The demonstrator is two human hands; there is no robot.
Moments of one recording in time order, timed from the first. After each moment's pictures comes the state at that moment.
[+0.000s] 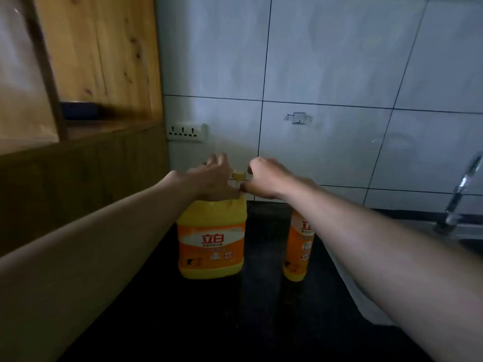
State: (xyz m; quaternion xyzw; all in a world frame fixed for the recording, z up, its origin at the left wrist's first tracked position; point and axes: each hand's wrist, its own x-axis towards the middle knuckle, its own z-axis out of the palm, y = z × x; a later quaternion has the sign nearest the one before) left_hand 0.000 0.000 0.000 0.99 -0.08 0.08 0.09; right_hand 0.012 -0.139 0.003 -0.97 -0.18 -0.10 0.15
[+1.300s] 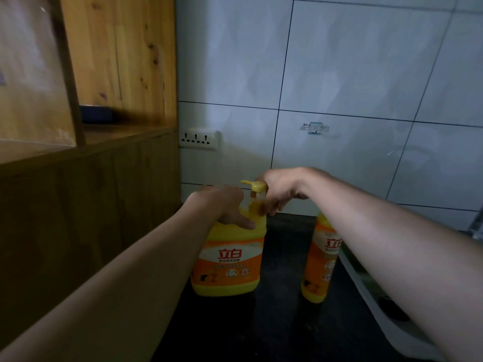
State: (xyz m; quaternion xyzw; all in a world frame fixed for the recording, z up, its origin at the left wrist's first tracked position) left_hand 0.017 0.016 -0.020 1.00 -0.09 -0.02 0.01; right_hand 0.048 -0.122 0.019 -0.96 -0.16 0.14 0.16
